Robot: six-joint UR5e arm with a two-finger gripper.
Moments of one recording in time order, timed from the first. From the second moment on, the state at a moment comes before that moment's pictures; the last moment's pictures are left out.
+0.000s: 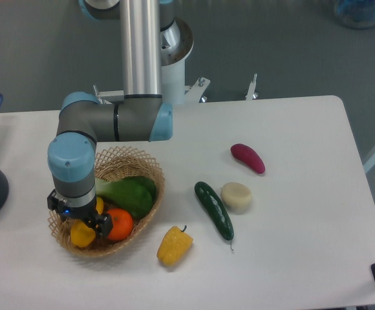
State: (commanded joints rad) arm 2.02 -2.10 -1.64 -0.87 1.43 0.45
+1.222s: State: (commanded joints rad) arm 1.99 -2.09 -1.64 -0.87 1.47 0.43
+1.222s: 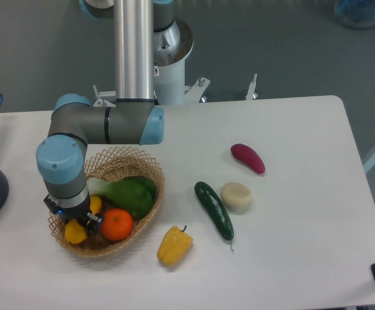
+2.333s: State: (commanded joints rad) arm 2.31 -1.91 -1.47 -0.87 1.44 0.56
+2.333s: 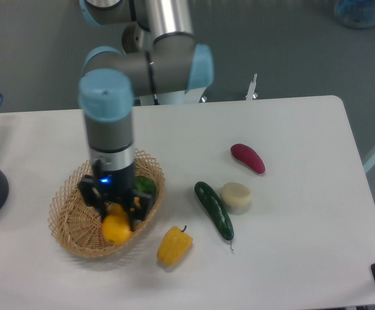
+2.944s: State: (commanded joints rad) arm 2.50 -1.91 -1.47 -0.88 1.43 0.74
